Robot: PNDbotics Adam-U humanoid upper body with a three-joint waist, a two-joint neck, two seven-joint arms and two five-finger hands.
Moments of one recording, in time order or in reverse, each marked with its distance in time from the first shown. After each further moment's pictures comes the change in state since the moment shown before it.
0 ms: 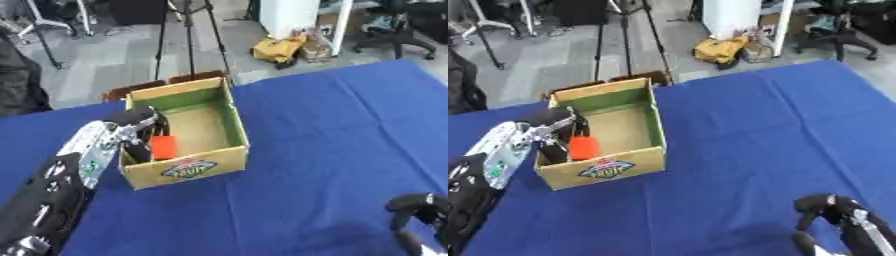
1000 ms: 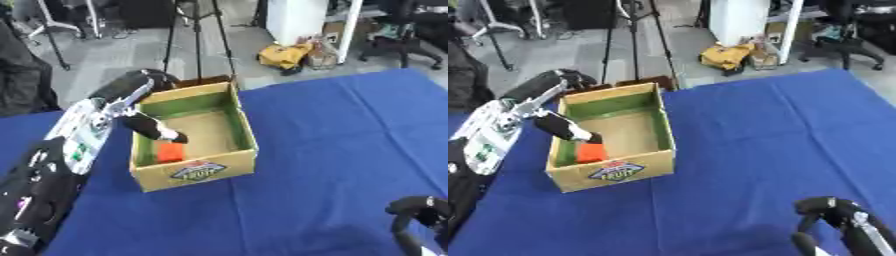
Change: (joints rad) left arm 0.001 0.070 -0.004 -0.232 0.156 -0.009 0.151; right arm 0.020 0.000 -0.008 0.002 -0.001 -0.003 -0.002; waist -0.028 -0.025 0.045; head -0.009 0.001
